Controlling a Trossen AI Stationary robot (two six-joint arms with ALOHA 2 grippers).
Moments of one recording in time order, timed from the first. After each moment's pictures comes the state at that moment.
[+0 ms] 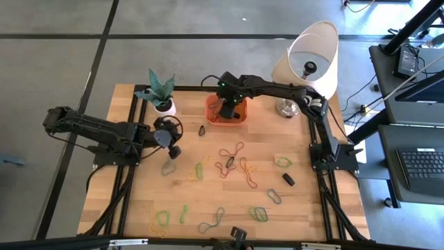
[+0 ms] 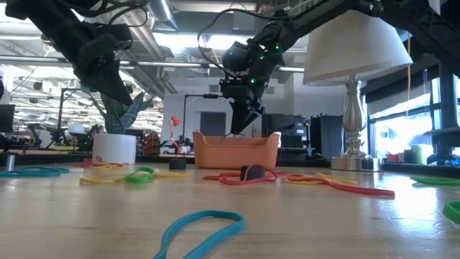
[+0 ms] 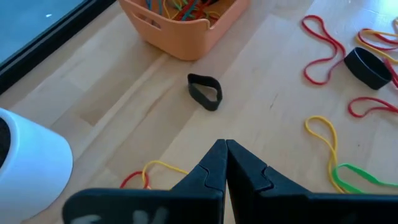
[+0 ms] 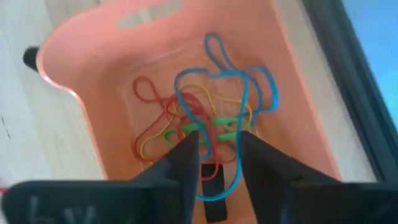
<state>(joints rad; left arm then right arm) -0.10 0.91 0.54 -0.50 -0.50 -0.53 -0.46 2.13 1.79 -0.76 -0.04 -0.09</state>
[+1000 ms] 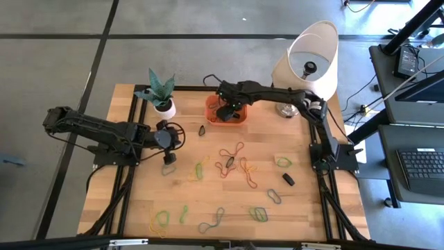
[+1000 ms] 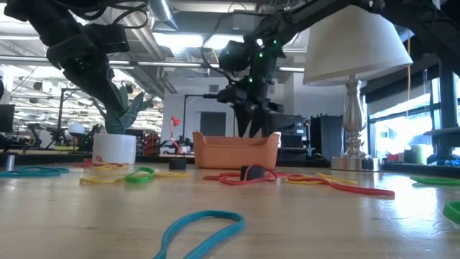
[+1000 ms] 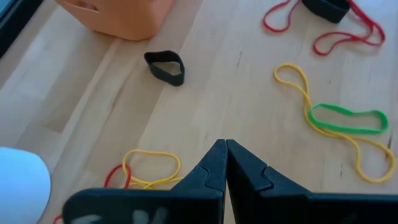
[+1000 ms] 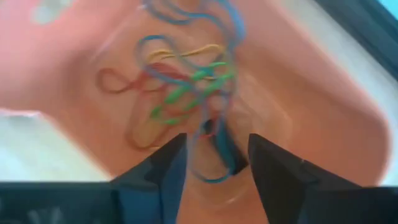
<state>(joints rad) -0.10 0.91 0.54 -0.55 -0.34 -0.33 -0.39 2.12 1.78 -0.89 0.14 0.41</state>
